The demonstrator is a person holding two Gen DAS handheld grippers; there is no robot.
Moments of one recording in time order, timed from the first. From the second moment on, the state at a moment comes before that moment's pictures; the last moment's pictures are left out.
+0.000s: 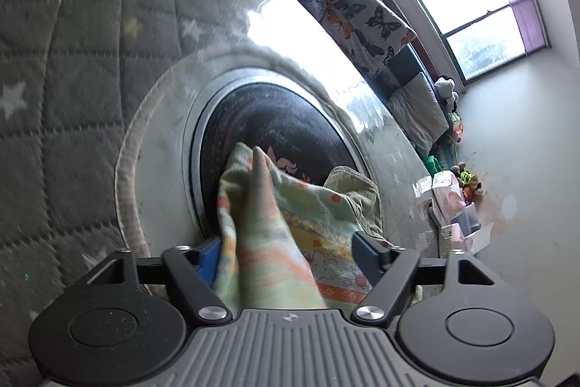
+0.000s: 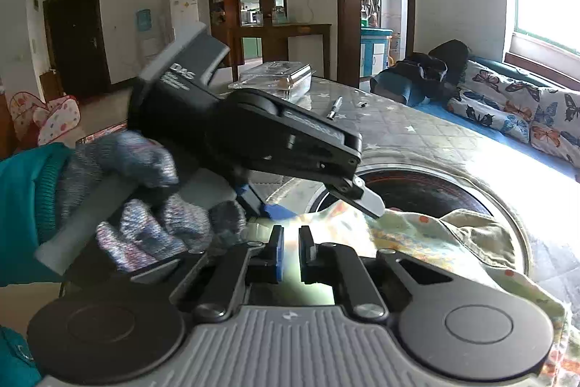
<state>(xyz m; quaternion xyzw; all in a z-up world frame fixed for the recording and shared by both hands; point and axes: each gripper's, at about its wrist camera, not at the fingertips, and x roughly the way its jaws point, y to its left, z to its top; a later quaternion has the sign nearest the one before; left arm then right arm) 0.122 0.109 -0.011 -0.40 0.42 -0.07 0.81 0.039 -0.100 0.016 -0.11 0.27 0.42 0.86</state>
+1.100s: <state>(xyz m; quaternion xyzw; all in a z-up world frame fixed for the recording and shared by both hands) 0.124 0.123 -0.017 -0.45 0.44 -0.05 0.78 0.035 -0.058 -0.031 -0.22 0.24 0.40 0.85</state>
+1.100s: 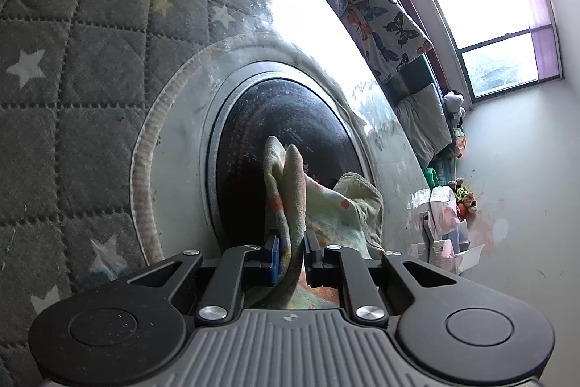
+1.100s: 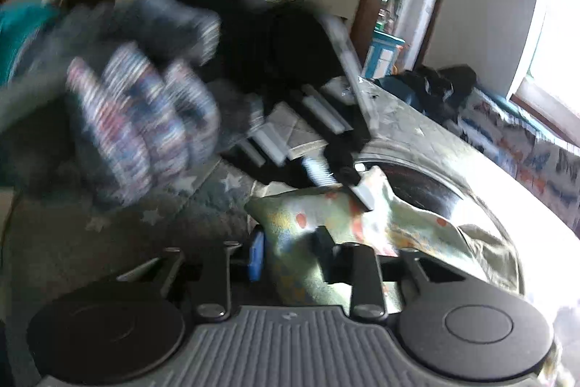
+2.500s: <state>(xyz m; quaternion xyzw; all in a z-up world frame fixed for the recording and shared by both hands) 0.131 0.105 -0.030 -0.42 0.44 -0.08 0.79 0.086 -0.251 -0.008 -0.02 0.30 0.14 0.94</state>
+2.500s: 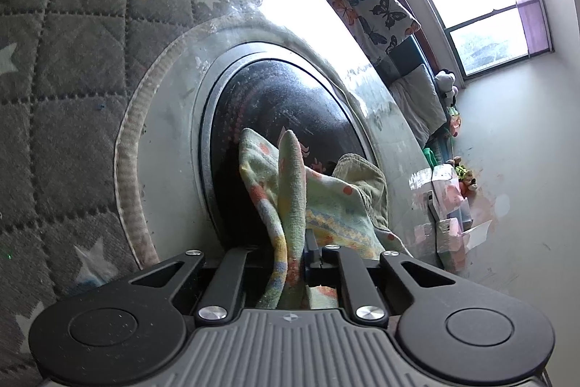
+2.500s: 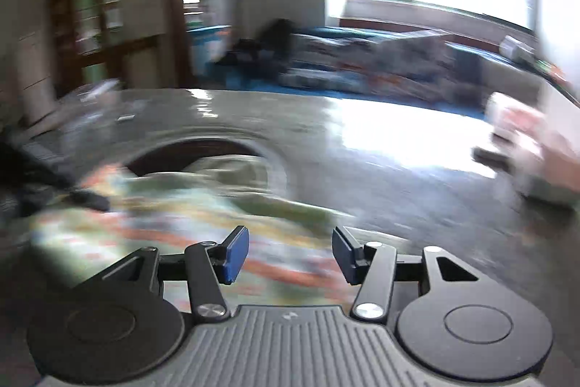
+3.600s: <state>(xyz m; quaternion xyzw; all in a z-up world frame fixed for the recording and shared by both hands) 0.162 -0.015 0.017 -0.29 0.43 -0.20 0.83 0.052 -0.353 0.011 0.04 0.27 0.02 0.96</state>
